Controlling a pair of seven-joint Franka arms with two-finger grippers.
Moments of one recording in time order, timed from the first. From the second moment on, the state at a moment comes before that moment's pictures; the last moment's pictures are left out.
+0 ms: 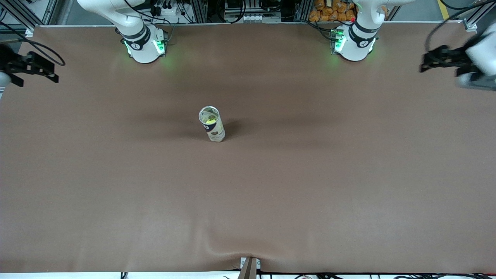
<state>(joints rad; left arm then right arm) -0.02 0.01 0.02 -1.43 -0.02 1.19 0.07 0.20 -0.13 -0.26 -1.65 -0.03 1.46 -0.15</state>
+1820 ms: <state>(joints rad) -0.02 -0.08 0.06 -1.53 -0.02 1.37 0.04 0.20 -0.11 -0.27 -1.61 0.01 1.56 -0.15</state>
